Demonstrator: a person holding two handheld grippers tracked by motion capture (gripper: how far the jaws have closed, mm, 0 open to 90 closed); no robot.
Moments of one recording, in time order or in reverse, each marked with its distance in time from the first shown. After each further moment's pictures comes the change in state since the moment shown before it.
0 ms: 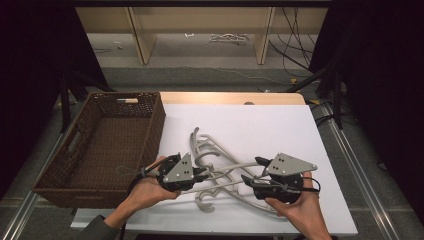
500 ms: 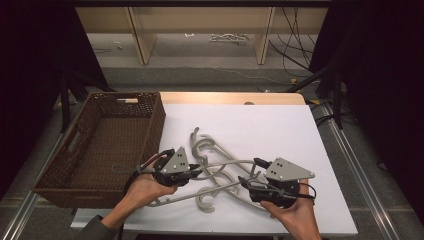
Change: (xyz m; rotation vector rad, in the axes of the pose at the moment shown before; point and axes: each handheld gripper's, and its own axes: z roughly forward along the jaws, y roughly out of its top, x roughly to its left) left arm 0.011 -0.002 -0.010 0.059 0.058 -0.131; right arm 0.011 -0.009 0.005 -0.050 -0.043 0.031
